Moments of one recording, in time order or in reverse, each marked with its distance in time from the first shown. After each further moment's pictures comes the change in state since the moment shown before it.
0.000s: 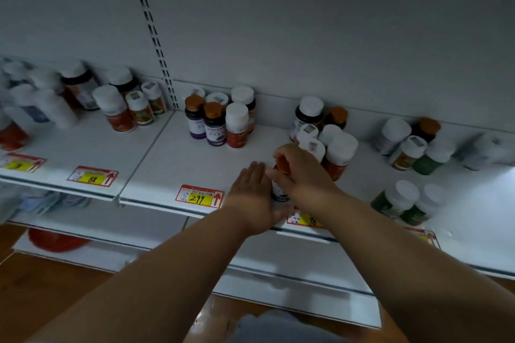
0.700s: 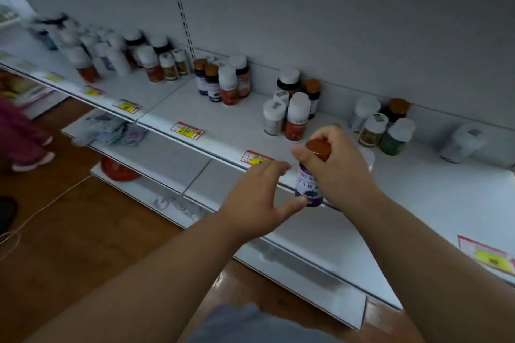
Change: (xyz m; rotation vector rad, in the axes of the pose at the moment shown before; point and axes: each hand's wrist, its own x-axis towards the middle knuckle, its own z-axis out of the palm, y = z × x) left_hand -0.082 0.223 -0.036 -0.364 0.290 -0.198; right_hand -0.151 0.082 -0.119 0.394 0.094 -0.024
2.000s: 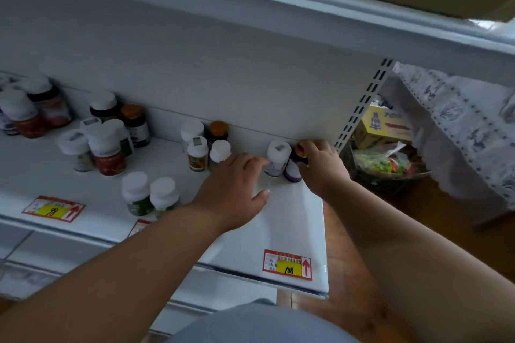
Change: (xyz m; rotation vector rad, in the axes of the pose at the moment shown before) left_hand 0.170 0.197 0.156 0.107 -0.045 0.282; right_hand 0.063 0.225 -0.287 -0.836 0.111 0.158
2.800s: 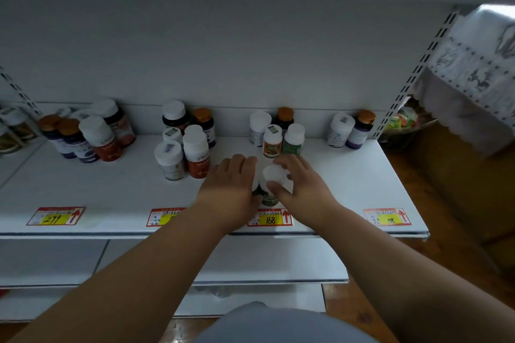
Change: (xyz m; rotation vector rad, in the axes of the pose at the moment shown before) left_hand -0.096 -0.162 -0.088 0.227 -0.137 0.142; right_hand -0.106 -0.242 0.064 0.502 0.063 -0.030
